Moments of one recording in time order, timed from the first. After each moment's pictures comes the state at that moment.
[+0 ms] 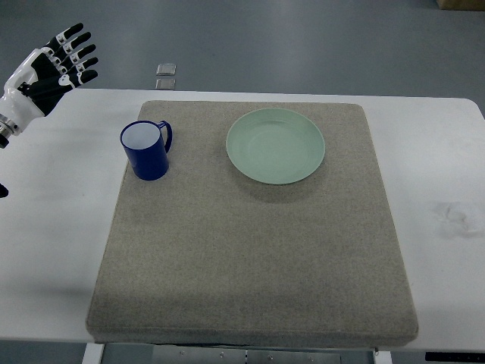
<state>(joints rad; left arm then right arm) -0.80 0.52 -0.62 -0.52 0.36 -0.57 -0.57 0.00 0.00 0.06 0.09 0.01 0.16 0.23</state>
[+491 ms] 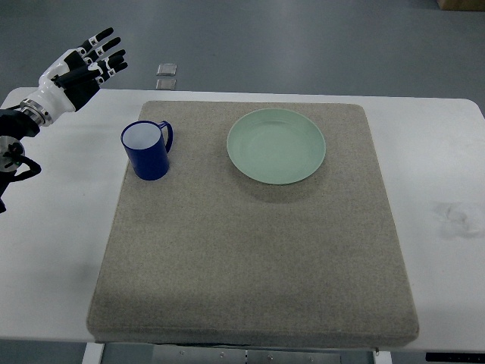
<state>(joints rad) -0.90 0.43 -0.63 -0.45 0.12 -0.57 -0.24 0.00 0.00 0.06 0.09 0.01 0.16 0.23</state>
